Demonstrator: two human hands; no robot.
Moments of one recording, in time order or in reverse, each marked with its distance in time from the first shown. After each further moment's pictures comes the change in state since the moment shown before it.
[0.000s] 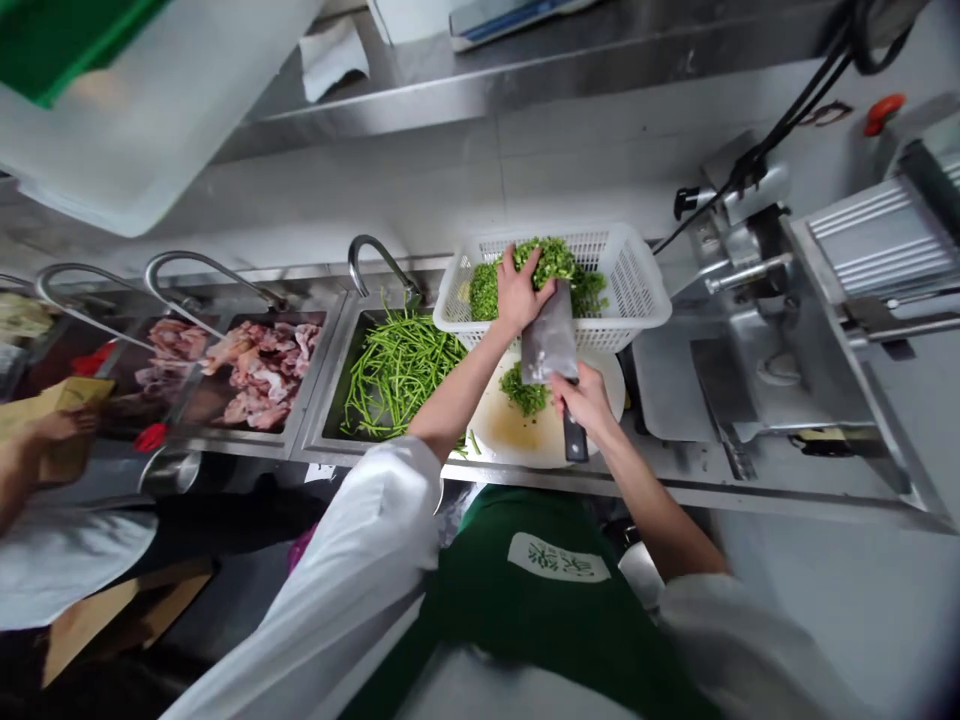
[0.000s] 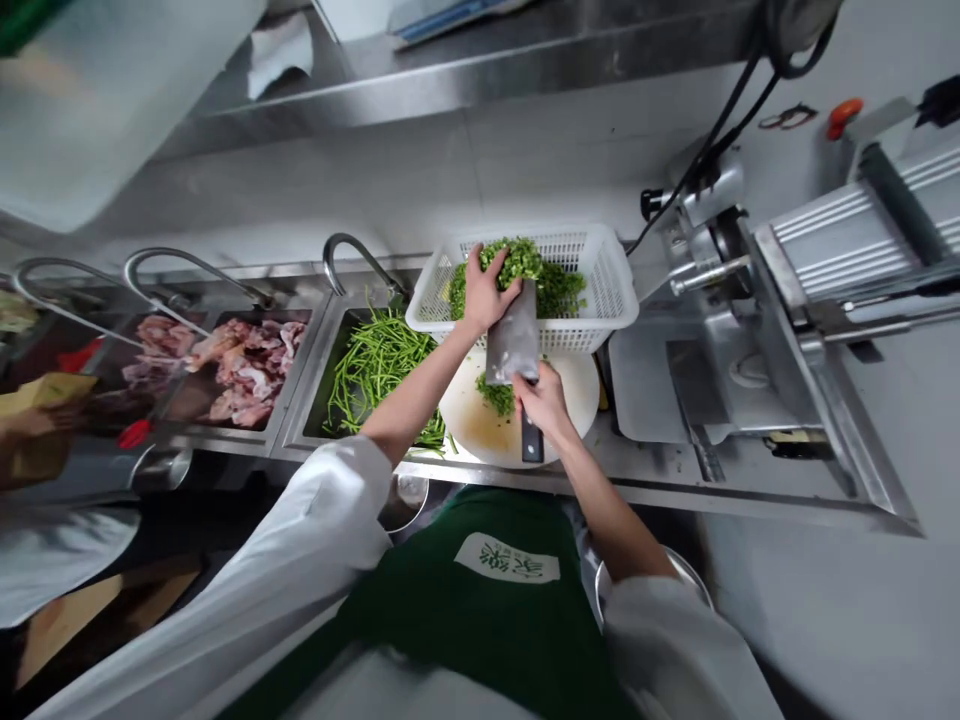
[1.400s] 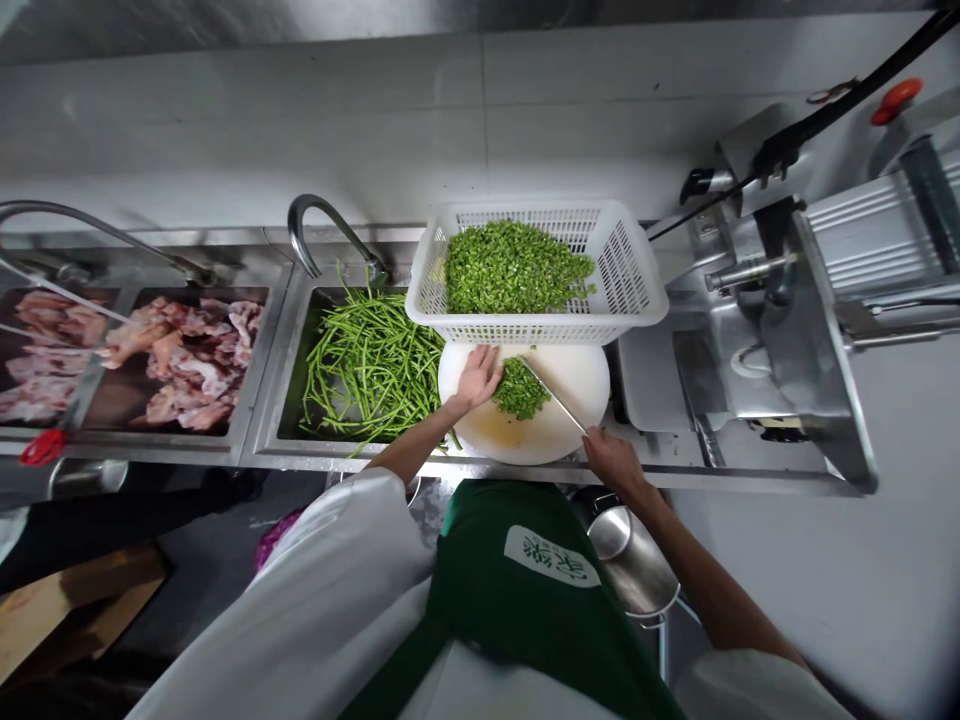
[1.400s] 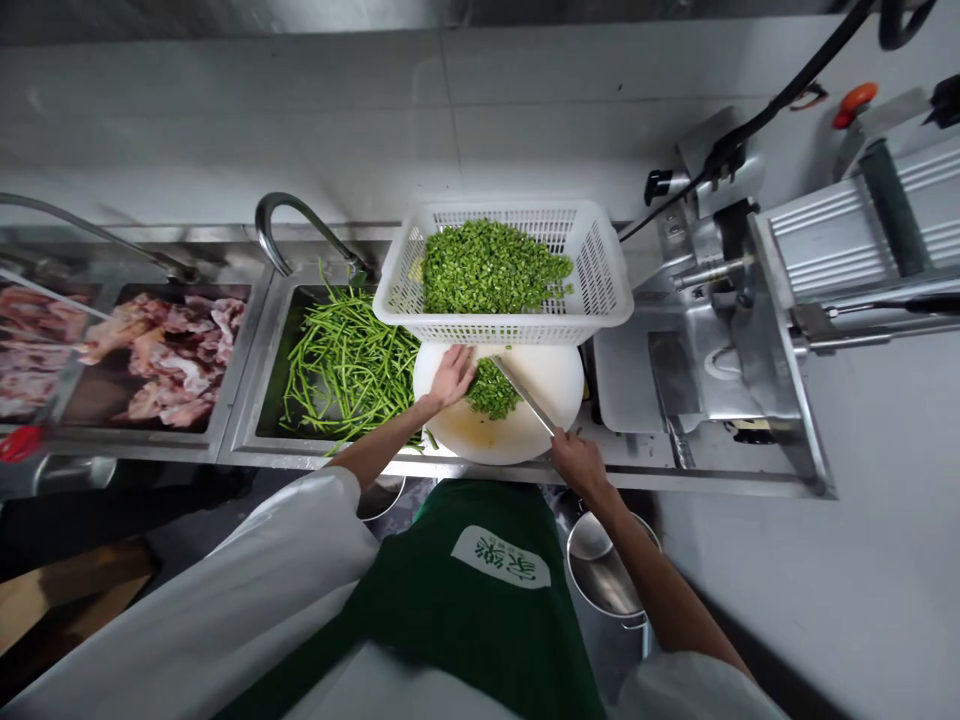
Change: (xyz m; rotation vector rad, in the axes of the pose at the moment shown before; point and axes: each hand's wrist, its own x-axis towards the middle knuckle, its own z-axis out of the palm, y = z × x) left_hand -0.193 -0.093 0.028 -0.010 -0.425 -0.094; right_hand -0.047 0.109 -0.108 -1.572 -0.212 0.012
